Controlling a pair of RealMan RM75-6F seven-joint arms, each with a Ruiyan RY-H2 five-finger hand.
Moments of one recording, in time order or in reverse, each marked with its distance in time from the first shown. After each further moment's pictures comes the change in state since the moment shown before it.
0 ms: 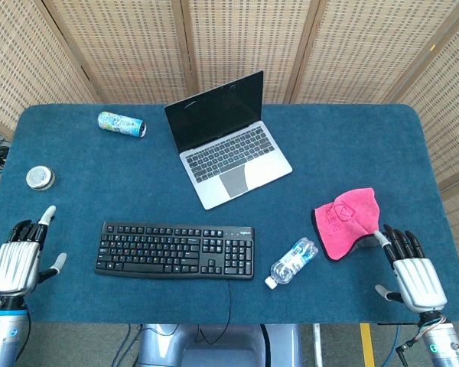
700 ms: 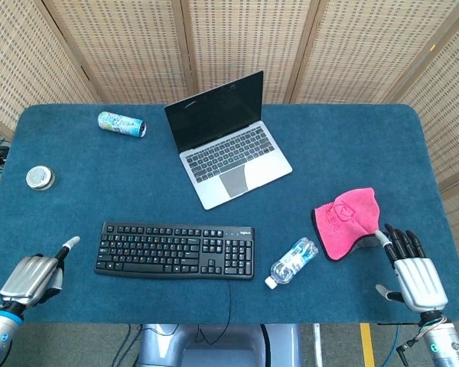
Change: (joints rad) left arm -0.140 0.378 0.104 -0.320 -0.230 -0.483 0.046; right arm 0.000 0.002 0.001 0.000 0.003 0.000 0.008
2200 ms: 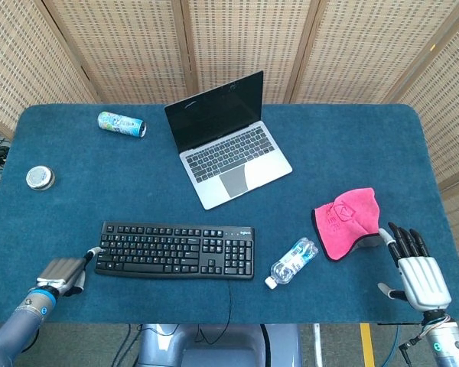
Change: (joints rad) left arm -0.328 -0.169 0.080 0.055 -0.552 -0.130 0.239; right arm 0.001 0.007 0.005 0.007 0.006 0.001 0.029
